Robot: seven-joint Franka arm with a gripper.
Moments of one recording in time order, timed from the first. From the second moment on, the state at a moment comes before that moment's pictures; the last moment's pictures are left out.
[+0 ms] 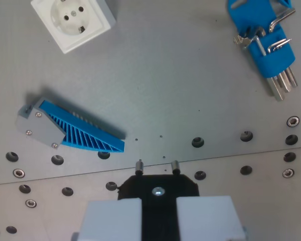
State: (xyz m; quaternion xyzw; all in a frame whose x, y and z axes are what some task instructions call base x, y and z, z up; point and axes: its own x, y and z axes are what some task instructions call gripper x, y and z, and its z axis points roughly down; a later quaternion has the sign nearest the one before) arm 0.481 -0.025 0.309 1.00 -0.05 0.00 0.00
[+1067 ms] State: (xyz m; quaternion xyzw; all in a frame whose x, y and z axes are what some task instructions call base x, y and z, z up) arm 0.482 -0.022 0.304 1.00 -0.05 0.00 0.00
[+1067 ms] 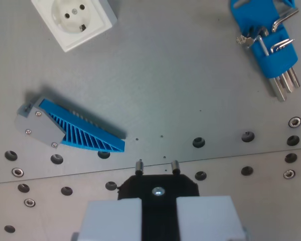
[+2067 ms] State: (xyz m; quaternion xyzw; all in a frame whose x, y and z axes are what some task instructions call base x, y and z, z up) arm 0.499 -0.004 0.256 1.00 0.00 -0.01 0.00
